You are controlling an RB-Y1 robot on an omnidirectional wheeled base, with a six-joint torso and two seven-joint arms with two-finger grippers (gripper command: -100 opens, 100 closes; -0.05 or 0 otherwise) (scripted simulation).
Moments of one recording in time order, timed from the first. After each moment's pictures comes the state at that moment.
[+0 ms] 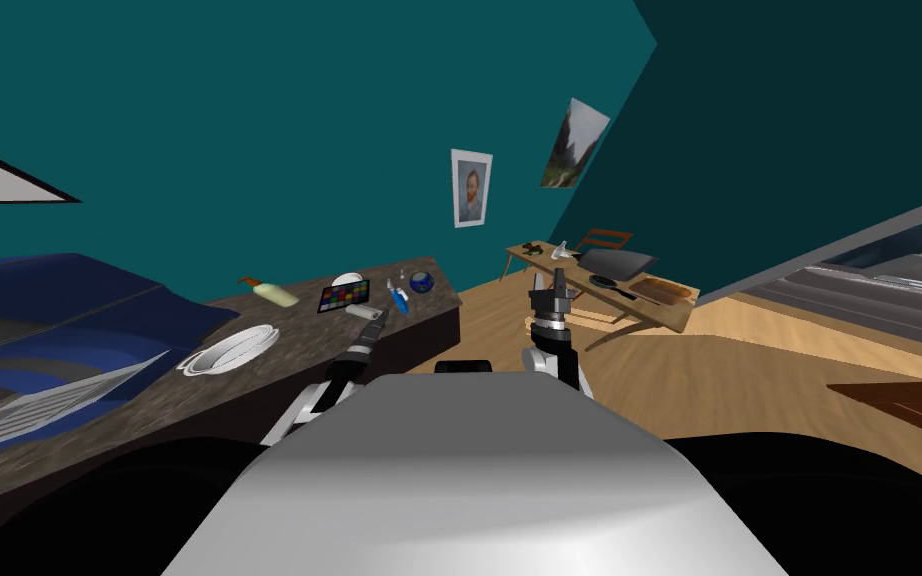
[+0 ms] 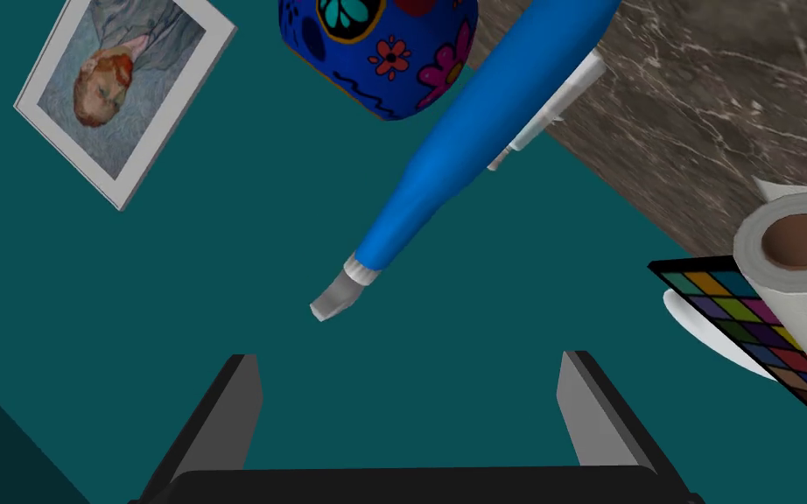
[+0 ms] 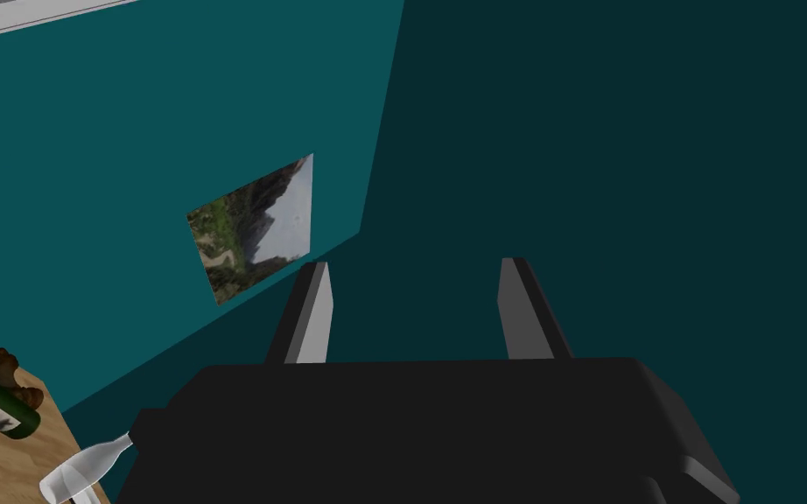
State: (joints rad) left arm 0.74 0.43 0.13 -2.15 -0.26 -0.07 -0.14; right arm 0.52 -0.04 0.04 -2.29 -0.08 -0.48 -0.15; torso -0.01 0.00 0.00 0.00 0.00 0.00
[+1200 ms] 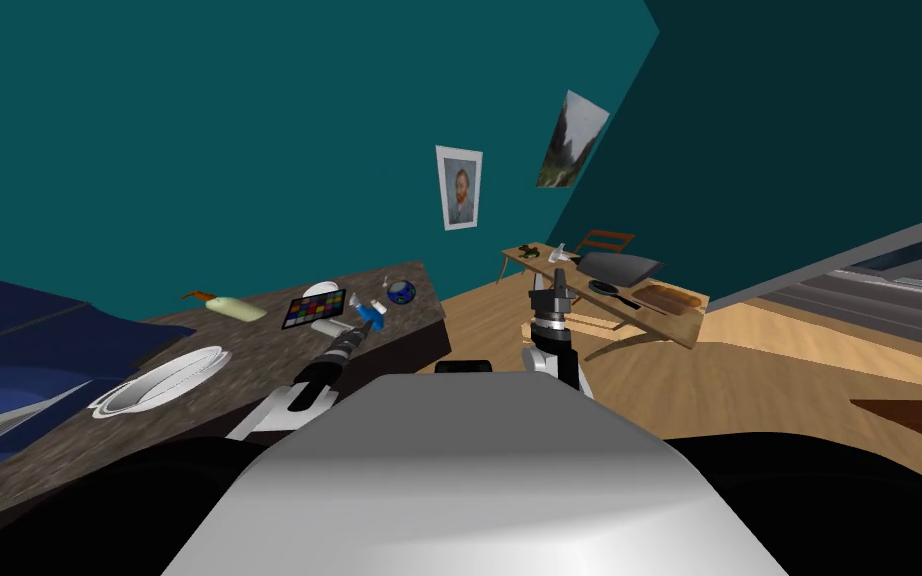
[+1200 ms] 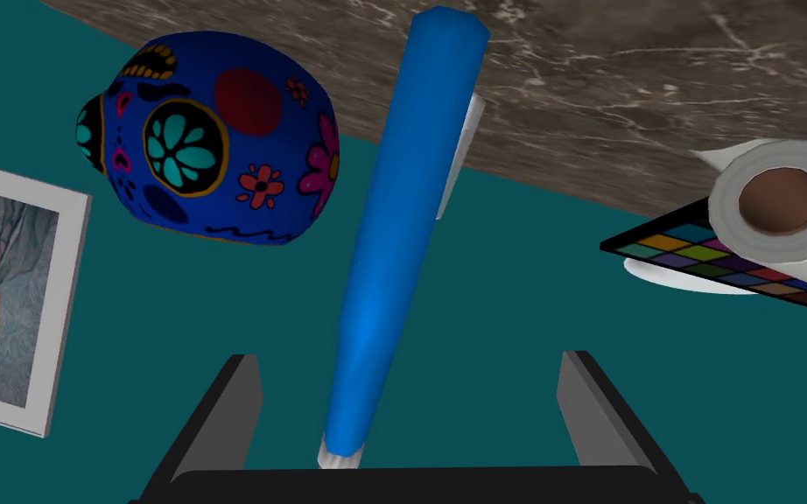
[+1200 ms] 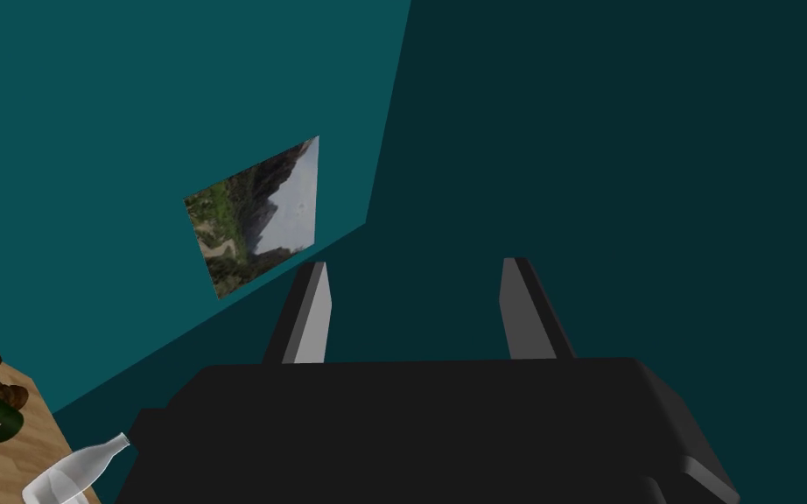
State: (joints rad) left arm 0.79 0.62 0.22 -2.11 -0.27 0.20 -0.27; right arm 0.52 -0.04 0.04 -2.29 -0.08 -0.48 -0.15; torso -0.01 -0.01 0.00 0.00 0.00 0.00
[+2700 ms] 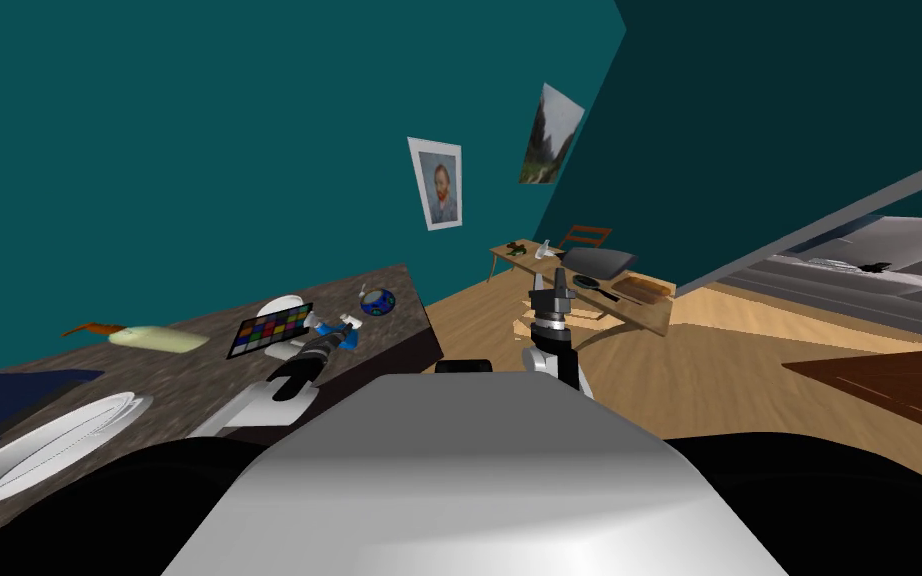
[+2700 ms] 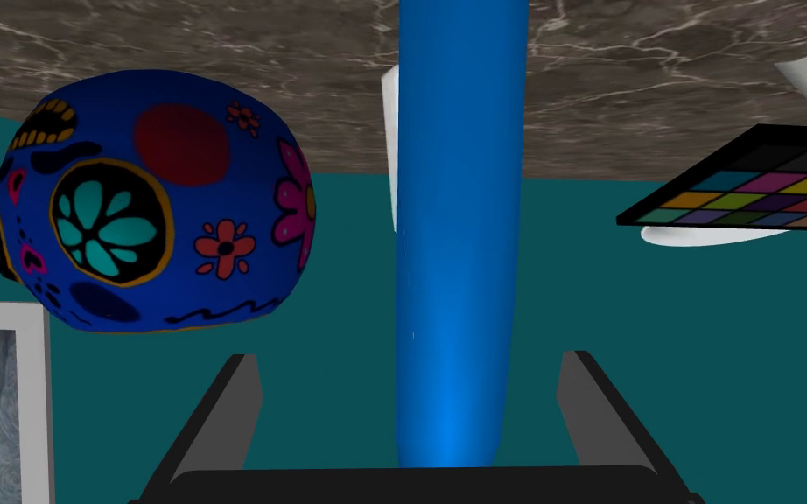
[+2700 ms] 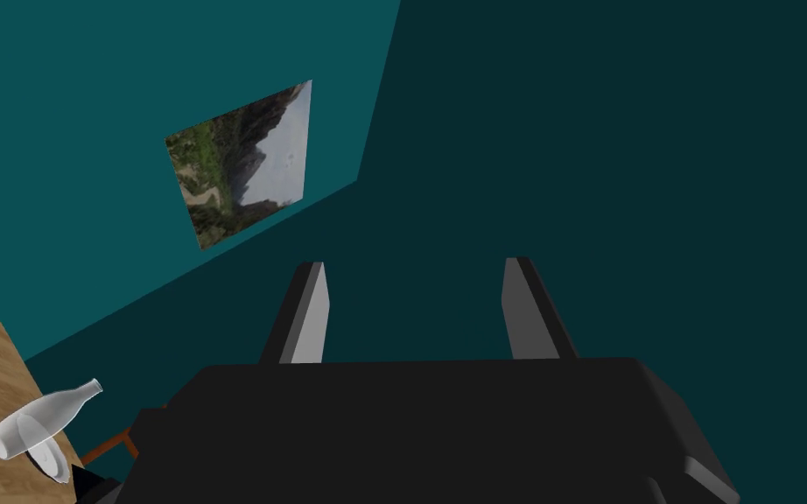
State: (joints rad) left arm 0.77 0.74 0.30 -2.00 -0.24 0.35 -0.34; right arm 0.52 -0.04 0.04 -2.29 -0.08 -0.48 -0.15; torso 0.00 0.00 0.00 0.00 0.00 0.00
